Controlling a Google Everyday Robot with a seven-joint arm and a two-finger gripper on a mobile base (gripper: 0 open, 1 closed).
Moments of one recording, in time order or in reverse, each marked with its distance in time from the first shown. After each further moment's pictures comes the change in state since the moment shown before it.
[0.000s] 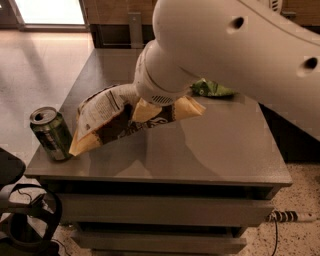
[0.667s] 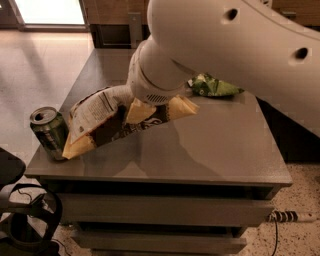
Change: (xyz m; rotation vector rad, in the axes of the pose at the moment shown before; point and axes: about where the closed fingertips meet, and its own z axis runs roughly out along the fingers) arm -0.013 0.004 0.004 -0.040 -0.036 -0.026
